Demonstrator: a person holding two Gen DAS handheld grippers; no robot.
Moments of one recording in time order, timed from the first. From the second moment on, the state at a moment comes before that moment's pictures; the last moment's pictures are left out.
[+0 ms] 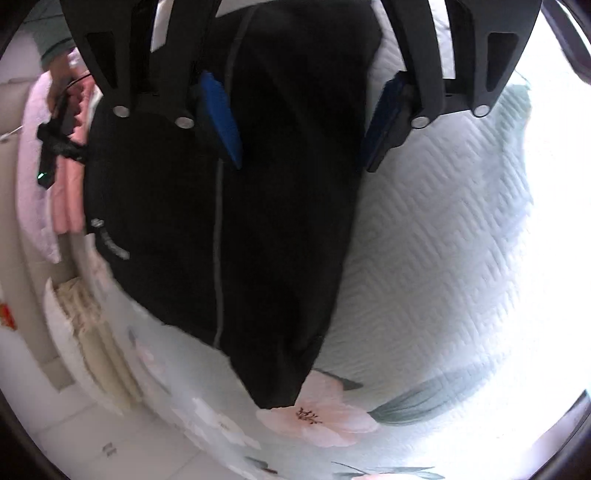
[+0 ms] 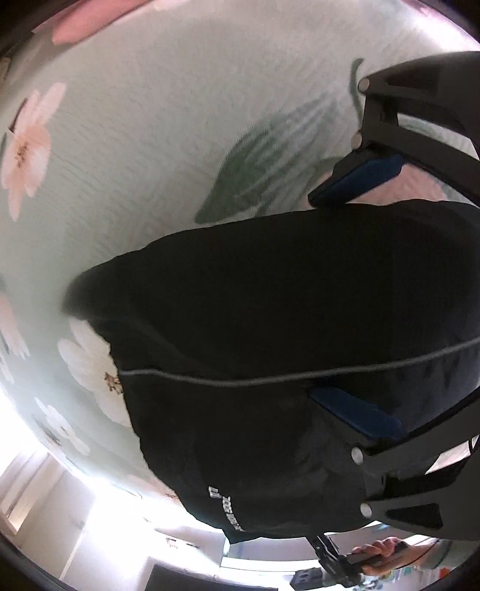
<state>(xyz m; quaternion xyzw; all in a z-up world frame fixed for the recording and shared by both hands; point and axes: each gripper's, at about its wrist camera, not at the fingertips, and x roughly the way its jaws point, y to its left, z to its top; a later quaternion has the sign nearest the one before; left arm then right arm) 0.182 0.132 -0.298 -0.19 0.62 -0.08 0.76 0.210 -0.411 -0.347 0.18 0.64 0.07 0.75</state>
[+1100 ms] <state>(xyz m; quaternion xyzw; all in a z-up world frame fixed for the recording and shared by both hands) 0.185 0.131 -0.290 -0.41 0.51 -0.21 0.72 0.214 -0.363 -0.314 0.24 0.58 0.19 0.76</state>
